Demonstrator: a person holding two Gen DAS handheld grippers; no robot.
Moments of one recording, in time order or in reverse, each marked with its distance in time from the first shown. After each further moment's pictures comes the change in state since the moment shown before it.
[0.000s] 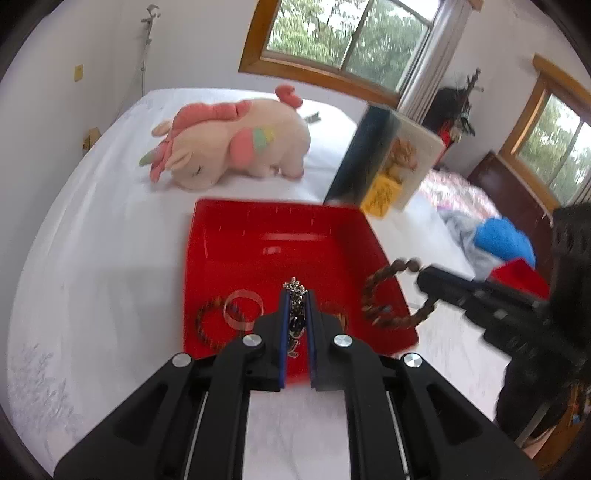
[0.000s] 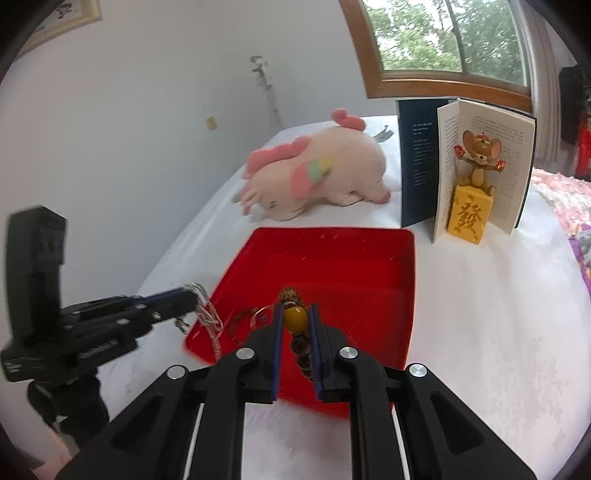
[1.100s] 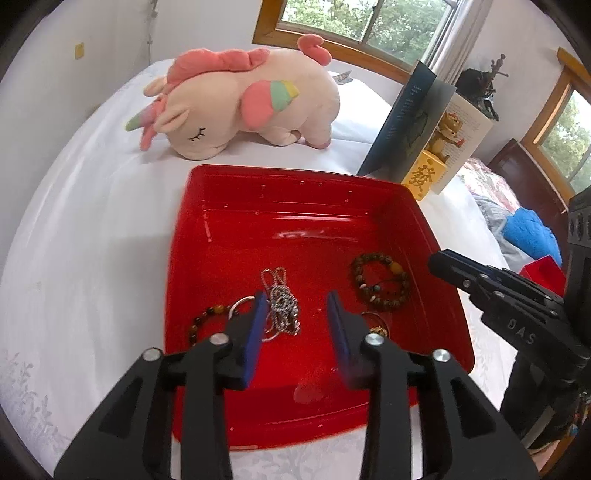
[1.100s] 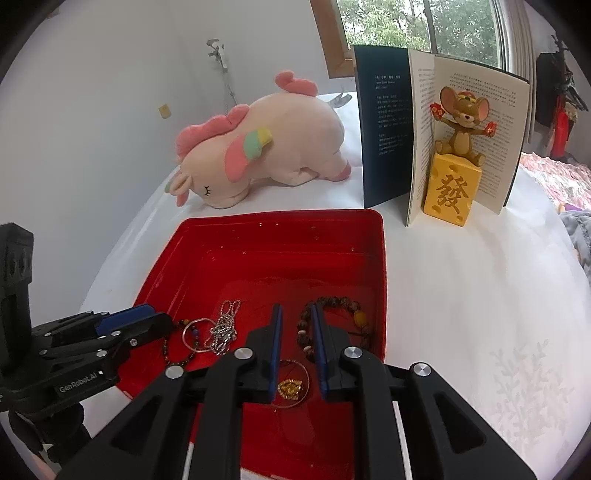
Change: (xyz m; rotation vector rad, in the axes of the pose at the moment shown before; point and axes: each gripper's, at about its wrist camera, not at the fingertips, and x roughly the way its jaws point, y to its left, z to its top) left arm 0.074 0.019 0.003 -0.023 0.117 0.075; right arm 0.061 -0.041 0.006 0.058 0.062 -0.108
